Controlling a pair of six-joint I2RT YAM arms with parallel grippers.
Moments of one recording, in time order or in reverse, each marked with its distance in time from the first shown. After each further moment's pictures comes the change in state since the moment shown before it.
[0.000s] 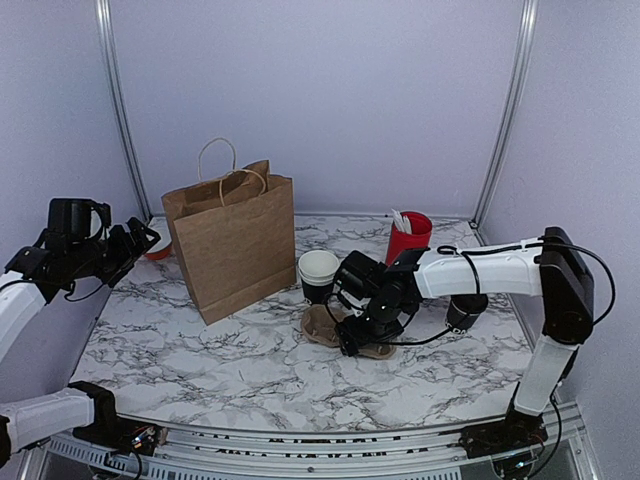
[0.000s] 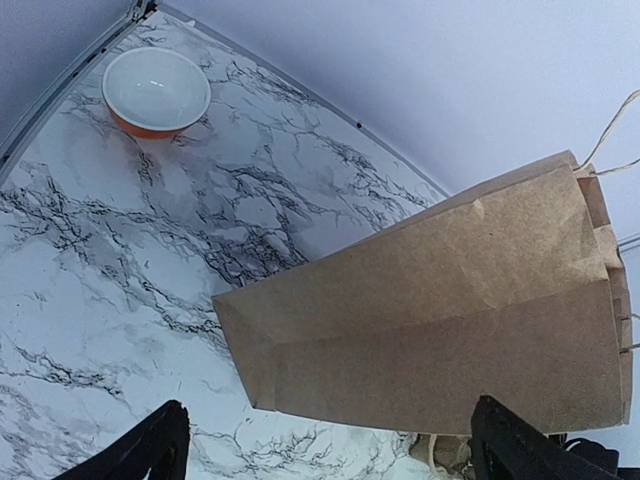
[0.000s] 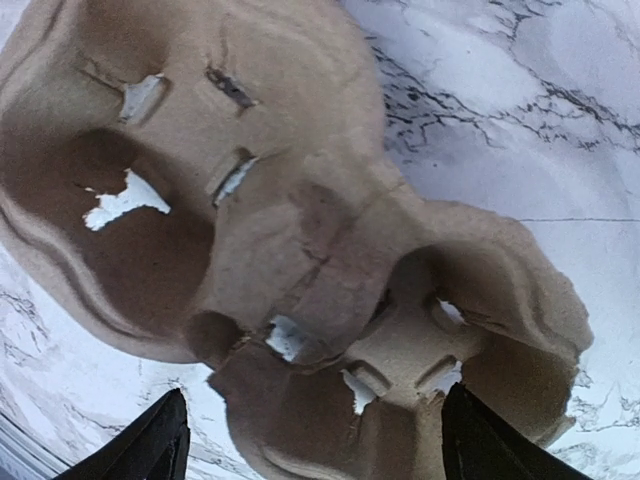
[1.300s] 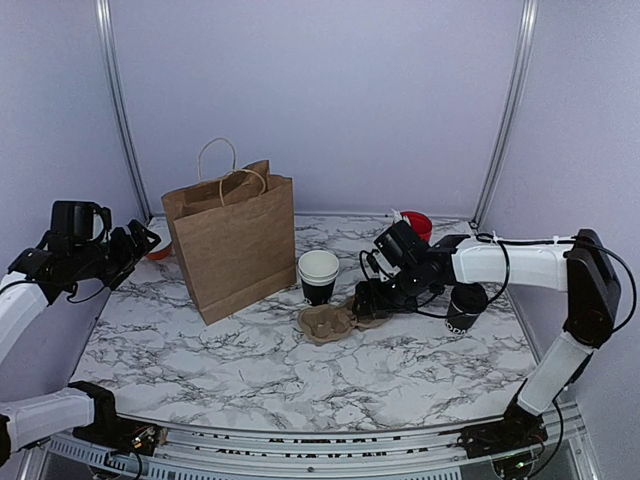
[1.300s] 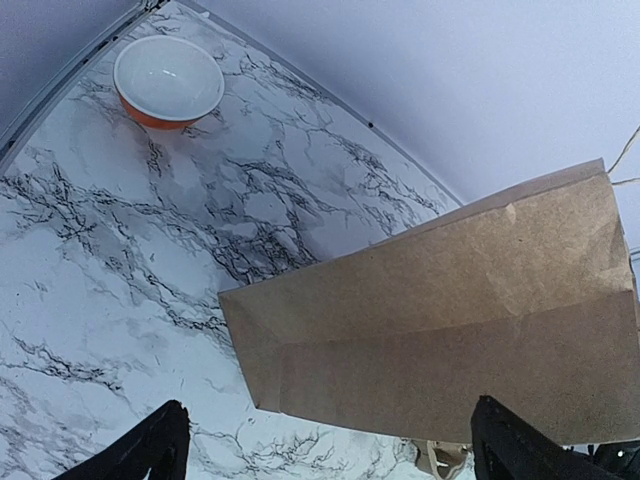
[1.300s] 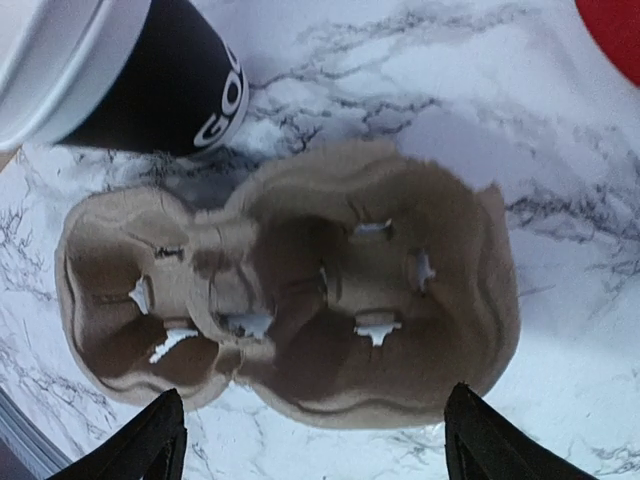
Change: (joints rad) left arm 0.000 0.009 -0.023 0.015 -0.015 -0.031; right arm -0.197 -0.162 -0.150 0.249 -0.108 0.061
